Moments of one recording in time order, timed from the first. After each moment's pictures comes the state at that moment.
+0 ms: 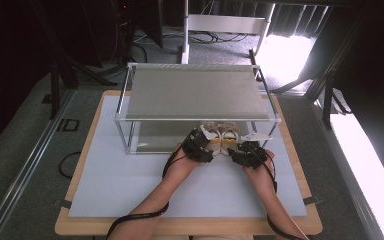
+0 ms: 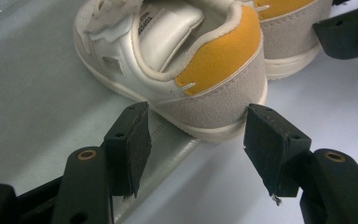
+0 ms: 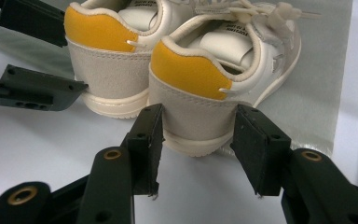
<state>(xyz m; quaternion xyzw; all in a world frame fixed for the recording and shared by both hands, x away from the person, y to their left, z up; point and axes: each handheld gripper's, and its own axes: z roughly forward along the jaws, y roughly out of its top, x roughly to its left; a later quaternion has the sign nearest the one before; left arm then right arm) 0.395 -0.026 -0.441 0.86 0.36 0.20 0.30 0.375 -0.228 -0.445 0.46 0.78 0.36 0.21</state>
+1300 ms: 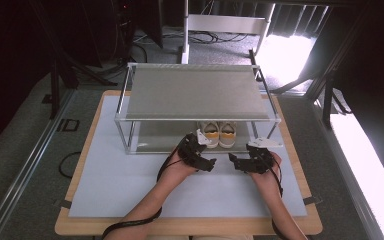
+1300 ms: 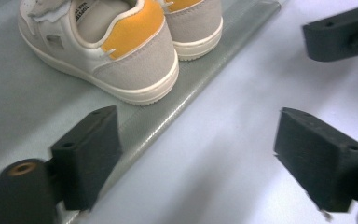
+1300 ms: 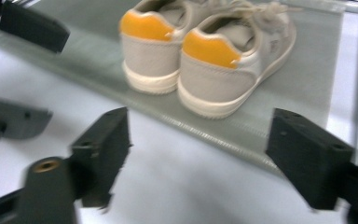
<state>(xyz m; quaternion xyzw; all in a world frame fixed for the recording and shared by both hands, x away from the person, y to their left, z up) 0.370 -0.009 -0.436 0.86 0.33 0.15 0.36 0.354 -0.246 -0.443 0.43 0.77 0.41 0.22</state>
